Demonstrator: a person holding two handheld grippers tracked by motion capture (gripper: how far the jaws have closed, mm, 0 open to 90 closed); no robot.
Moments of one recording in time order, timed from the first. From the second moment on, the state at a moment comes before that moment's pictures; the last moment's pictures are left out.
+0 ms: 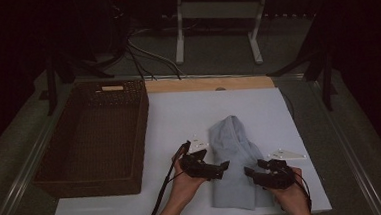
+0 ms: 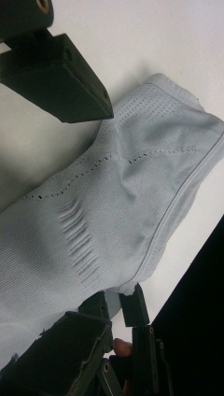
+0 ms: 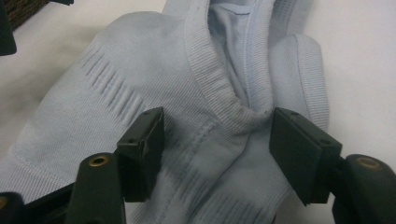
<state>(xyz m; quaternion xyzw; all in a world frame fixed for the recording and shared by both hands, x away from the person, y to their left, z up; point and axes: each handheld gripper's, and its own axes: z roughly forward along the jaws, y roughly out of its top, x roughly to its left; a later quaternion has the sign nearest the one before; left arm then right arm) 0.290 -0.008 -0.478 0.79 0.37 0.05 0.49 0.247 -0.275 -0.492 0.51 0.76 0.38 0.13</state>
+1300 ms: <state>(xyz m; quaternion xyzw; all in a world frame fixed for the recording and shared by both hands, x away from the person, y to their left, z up) 0.288 -0.011 -0.478 0.79 0.35 0.04 0.51 0.247 -0.300 -0.464 0.53 0.72 0.40 0.20</state>
